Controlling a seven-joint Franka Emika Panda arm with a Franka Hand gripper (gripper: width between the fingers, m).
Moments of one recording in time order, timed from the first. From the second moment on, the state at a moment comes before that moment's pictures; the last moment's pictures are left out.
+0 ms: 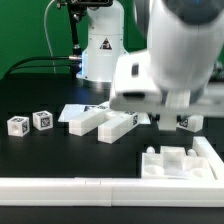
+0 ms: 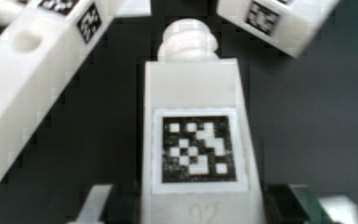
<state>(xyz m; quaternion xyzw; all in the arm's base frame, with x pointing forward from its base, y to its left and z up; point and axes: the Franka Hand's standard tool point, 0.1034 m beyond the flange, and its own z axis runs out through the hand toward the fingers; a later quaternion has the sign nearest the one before) 0.534 0.089 0.087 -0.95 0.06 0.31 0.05</state>
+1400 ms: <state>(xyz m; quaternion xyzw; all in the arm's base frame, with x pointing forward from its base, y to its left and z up) 0.618 0.095 0.135 -0.98 0.07 -0.16 0.05</state>
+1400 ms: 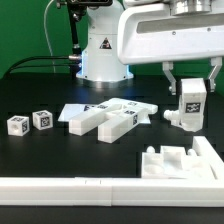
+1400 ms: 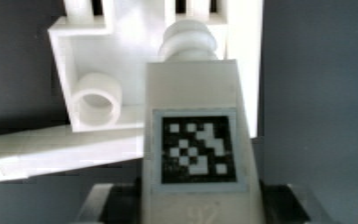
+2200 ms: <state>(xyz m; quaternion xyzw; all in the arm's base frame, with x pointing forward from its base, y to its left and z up) 0.649 0.099 0.102 -0.94 0.02 -0.33 0.01</state>
